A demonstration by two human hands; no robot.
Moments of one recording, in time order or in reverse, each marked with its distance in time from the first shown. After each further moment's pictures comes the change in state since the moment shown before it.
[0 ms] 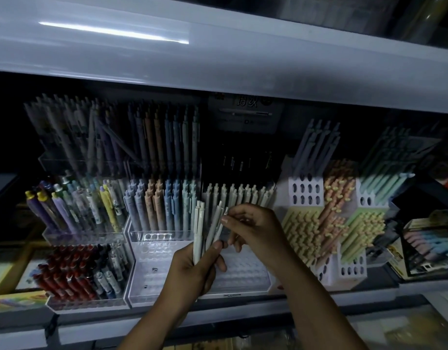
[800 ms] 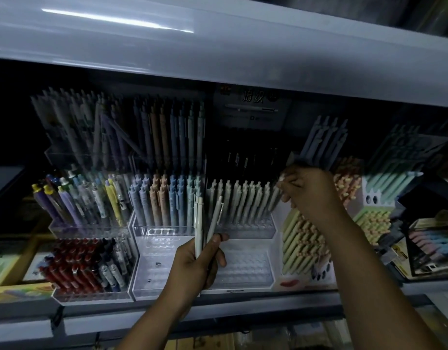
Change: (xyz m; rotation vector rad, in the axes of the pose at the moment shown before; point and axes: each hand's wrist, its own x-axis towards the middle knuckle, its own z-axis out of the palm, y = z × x) left_hand 0.007 -0.014 -0.003 -0.164 0.024 -0.031; right_hand 0.047 -0.020 -0.095 -0.644 0.279 -0.193
